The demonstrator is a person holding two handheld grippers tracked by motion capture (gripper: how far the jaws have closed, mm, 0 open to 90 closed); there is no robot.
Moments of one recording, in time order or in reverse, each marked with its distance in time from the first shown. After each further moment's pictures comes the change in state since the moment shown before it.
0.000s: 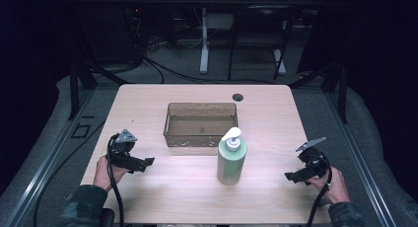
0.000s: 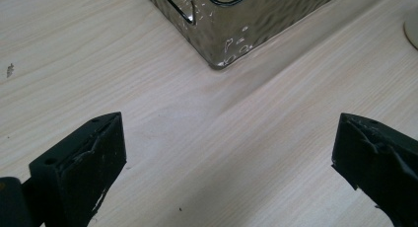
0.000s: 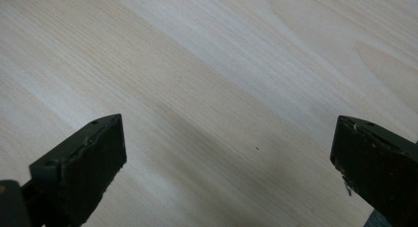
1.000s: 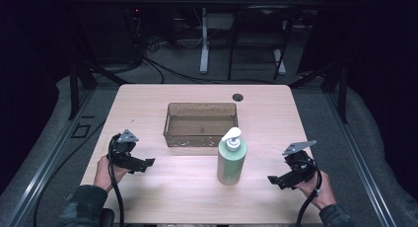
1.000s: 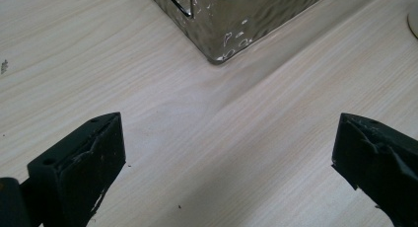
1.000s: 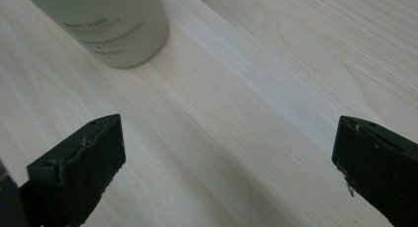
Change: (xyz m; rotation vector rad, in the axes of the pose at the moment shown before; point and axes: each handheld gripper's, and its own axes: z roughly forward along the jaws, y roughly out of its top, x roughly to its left) left arm 0.000 0.000 0.002 0.022 -0.007 0.007; right arm 0.060 0.021 -0.020 -0.159 0.120 -0.116
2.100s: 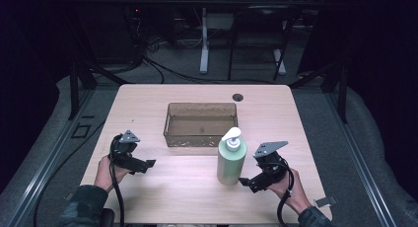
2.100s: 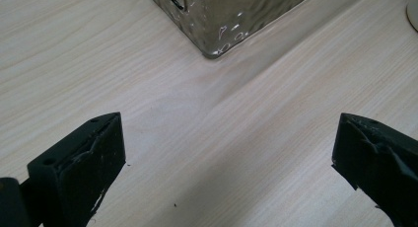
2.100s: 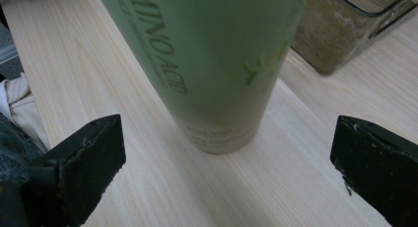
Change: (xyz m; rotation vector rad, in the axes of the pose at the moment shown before) left arm -0.001 0.000 0.003 0.022 -0.011 0.008; right arm 0.062 0.046 0.023 -0.114 0.110 -0.127
